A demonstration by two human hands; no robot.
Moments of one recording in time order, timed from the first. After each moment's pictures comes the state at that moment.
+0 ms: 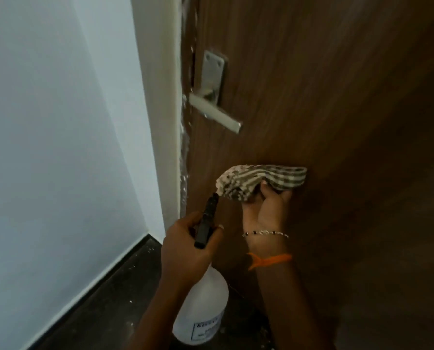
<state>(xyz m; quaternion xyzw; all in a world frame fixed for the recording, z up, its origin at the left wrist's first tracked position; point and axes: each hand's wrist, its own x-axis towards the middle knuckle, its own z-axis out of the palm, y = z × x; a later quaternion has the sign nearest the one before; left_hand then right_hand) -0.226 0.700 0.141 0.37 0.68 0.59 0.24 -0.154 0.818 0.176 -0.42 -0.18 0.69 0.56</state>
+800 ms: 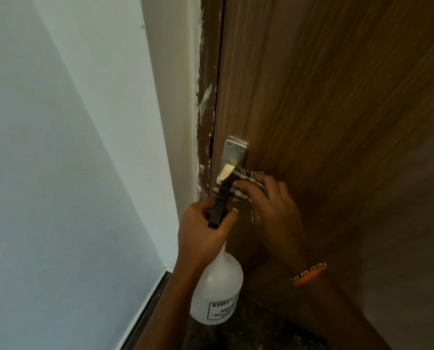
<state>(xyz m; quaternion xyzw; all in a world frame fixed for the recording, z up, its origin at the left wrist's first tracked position) -0.353 0.782 0.244 0.44 0.63 0.57 0.30 -0.222 0.847 0.251 -0.42 -0.87 -0.01 0.26</state>
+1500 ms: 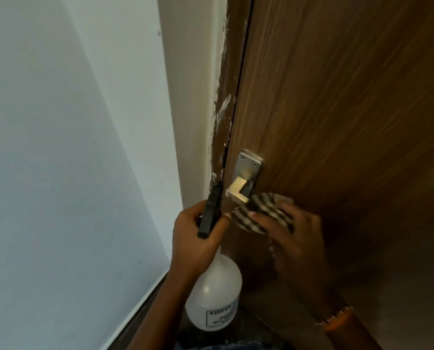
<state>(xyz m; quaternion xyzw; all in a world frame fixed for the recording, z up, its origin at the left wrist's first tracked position) -0.353 0.786 0.252 0.38 0.62 0.63 0.27 -0.193 0.852 0.240 -0.37 -0.87 -0.06 0.33</state>
